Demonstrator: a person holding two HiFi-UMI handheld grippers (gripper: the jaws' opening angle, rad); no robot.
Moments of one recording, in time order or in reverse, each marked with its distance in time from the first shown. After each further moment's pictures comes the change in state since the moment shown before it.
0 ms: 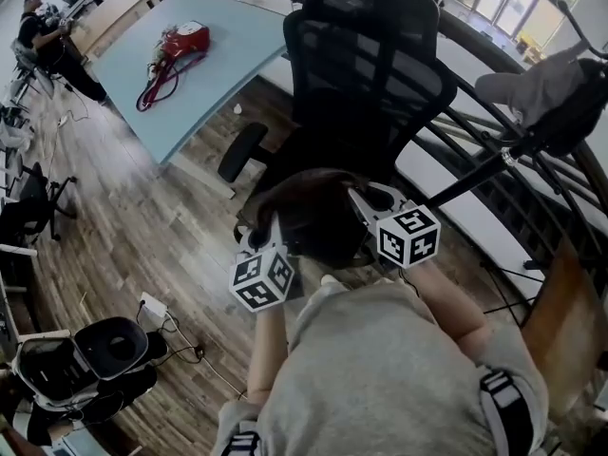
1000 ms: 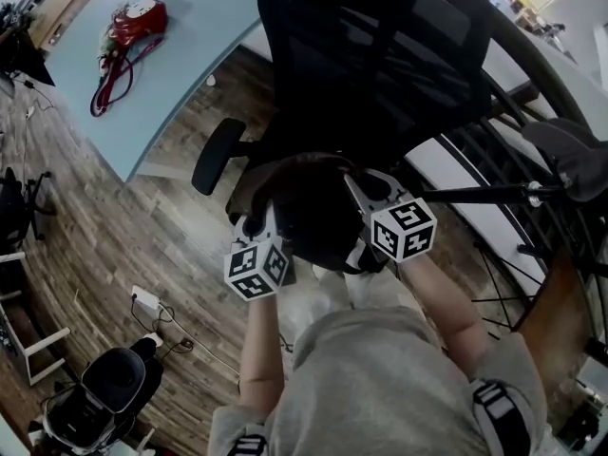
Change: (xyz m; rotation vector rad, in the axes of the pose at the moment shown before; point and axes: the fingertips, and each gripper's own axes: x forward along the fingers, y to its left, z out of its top) left arm 0.157 0.016 -0.027 0.009 0.131 -0.042; right arm 0.102 -0.109 -0.010 0.063 0.085 -0.079
